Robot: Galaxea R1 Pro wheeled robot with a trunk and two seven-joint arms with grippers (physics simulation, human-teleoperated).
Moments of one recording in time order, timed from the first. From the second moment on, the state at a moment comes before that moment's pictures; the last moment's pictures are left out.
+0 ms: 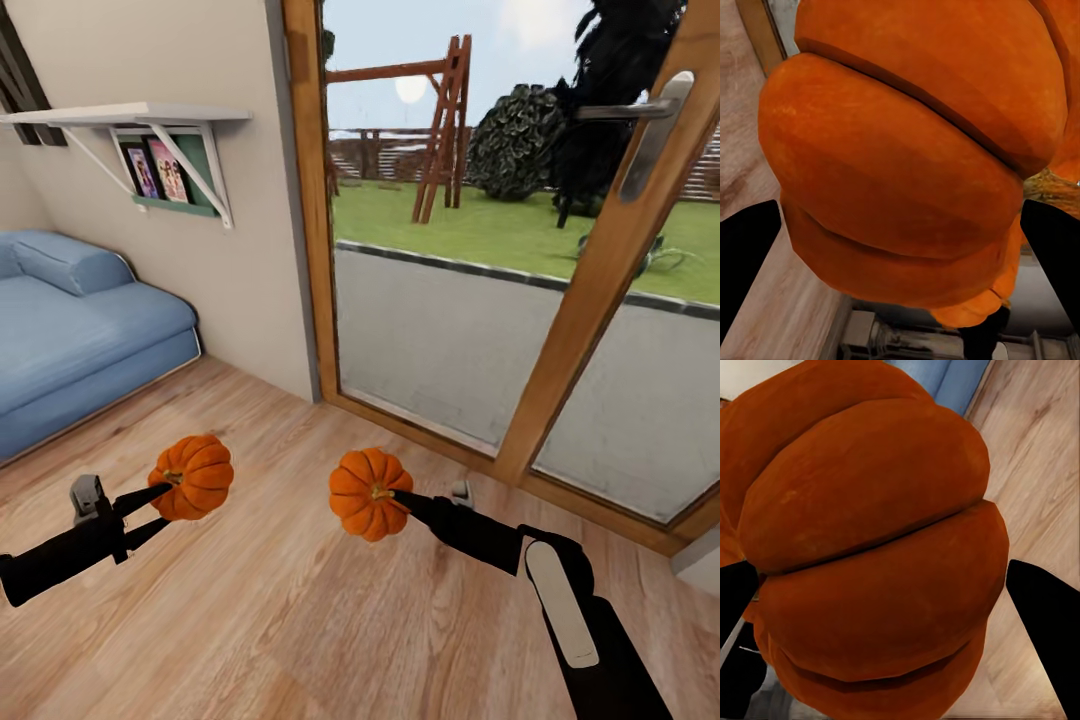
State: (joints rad) left arm -0.25 0.48 0.24 -1.32 1.57 1.04 -0.27; right arm -0.36 0.01 -0.06 -1.44 -0.71 0.97 0.58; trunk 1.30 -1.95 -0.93
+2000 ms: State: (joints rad) left arm -0.25 0.48 0.26 -1.35 1.56 1.04 -0.27; right arm -0.36 0.02 -0.05 -1.44 -0.70 0.97 0.58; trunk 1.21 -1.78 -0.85
